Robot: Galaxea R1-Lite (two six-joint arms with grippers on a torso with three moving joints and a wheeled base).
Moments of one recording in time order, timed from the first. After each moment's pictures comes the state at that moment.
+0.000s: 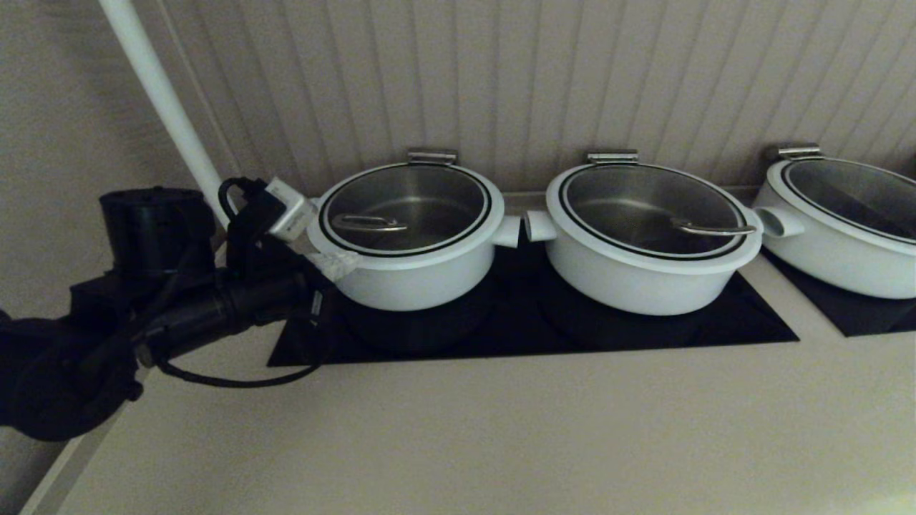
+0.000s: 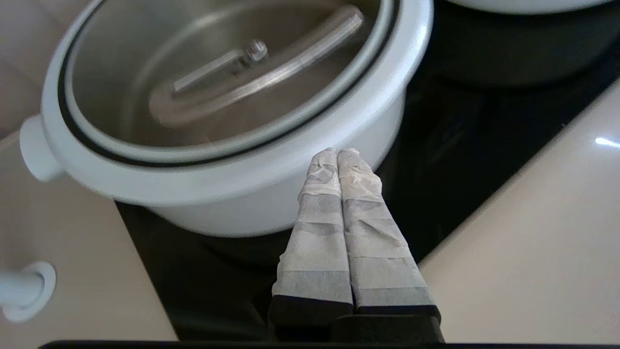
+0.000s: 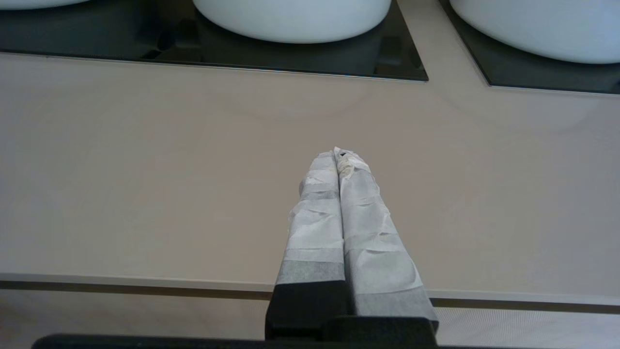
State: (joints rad) left arm -0.29 1.65 -0.75 -0.69 -0.25 0.30; right arm -0.02 0.00 0.00 0.00 0.03 -0.09
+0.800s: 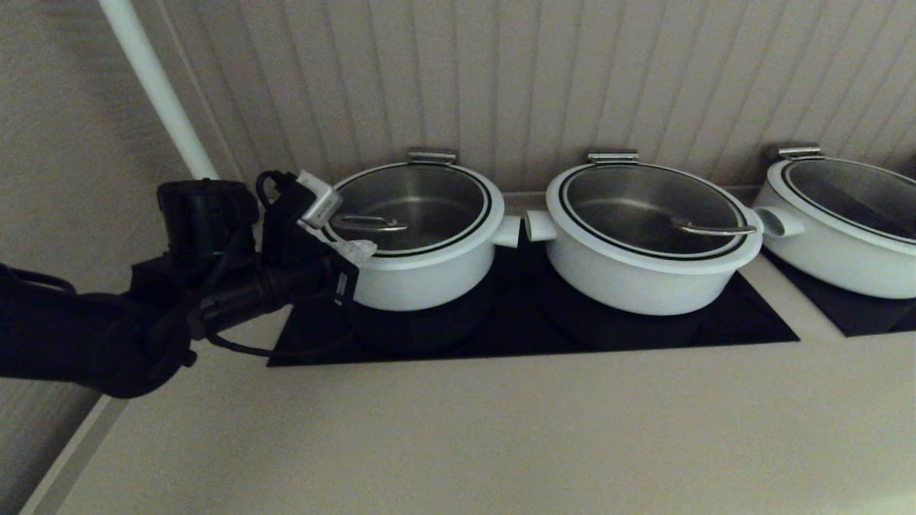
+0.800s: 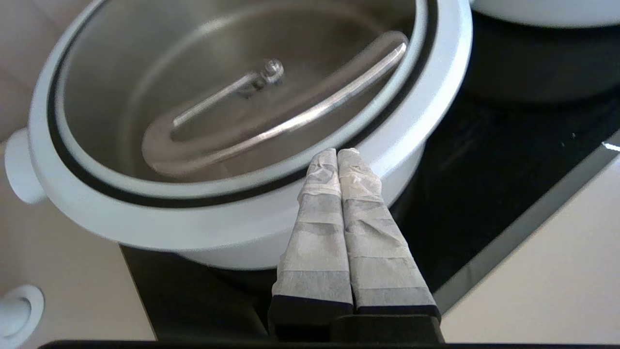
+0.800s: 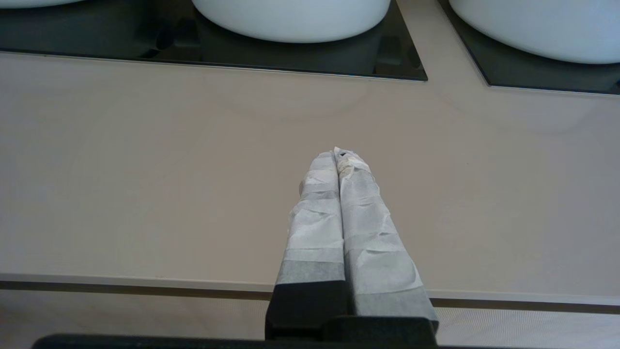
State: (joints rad) left arm -0.29 1.77 -0.86 -0.71 -0.23 0.28; right arm -0.02 0.00 0.00 0.00 0.03 -0.09
